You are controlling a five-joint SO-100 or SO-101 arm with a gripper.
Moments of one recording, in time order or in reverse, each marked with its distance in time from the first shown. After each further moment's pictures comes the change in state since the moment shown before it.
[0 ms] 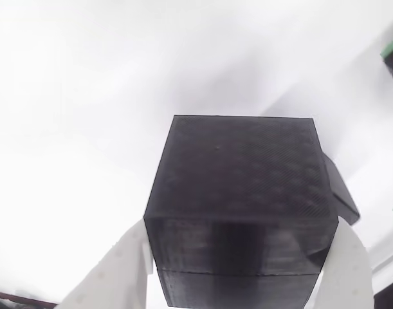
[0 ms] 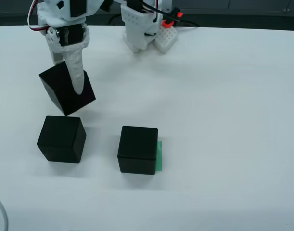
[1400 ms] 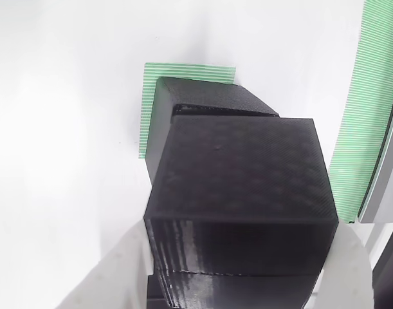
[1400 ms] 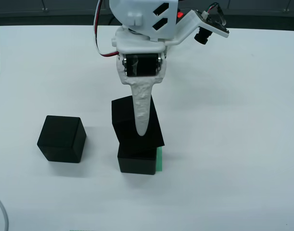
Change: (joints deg) arm -32.4 -16.2 -22.5 8.3 62.1
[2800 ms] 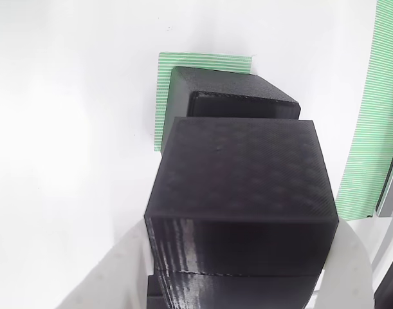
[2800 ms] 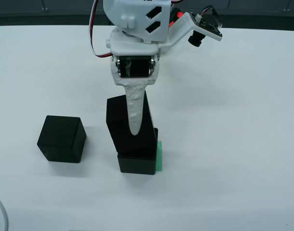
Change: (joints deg) arm 1.7 -0.2 1.5 0.4 -0.2
